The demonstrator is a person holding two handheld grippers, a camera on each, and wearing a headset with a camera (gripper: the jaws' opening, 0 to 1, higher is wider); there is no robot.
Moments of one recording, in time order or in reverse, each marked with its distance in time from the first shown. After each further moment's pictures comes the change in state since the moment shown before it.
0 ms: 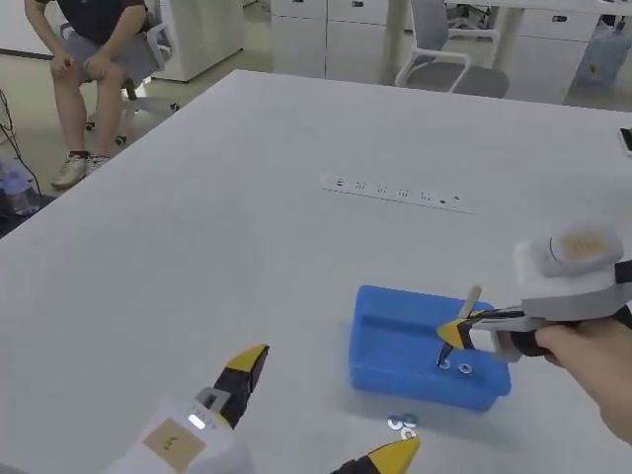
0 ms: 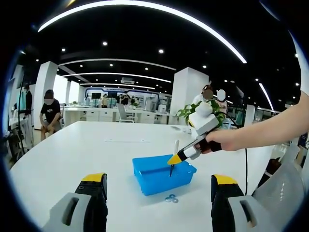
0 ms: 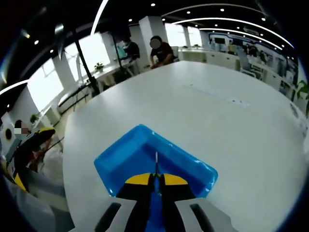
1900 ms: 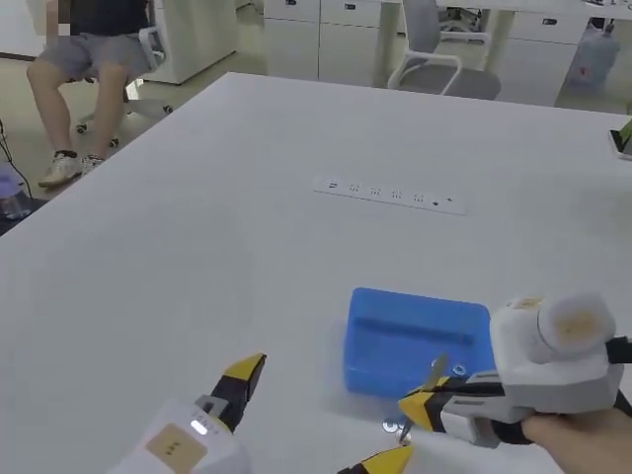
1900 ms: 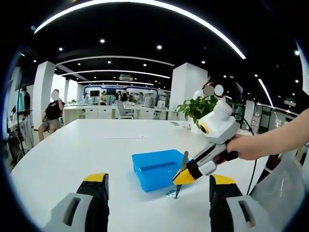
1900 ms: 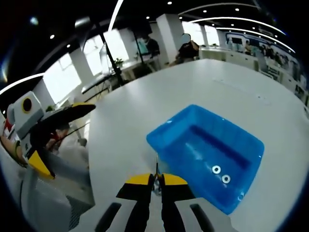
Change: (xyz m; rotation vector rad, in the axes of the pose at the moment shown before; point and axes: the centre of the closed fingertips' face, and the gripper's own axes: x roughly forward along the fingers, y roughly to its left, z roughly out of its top) left arm 0.000 -0.003 -0.005 0.019 0.040 -0.006; right arm -0.003 0.086 -0.042 -0.059 0.038 0.154
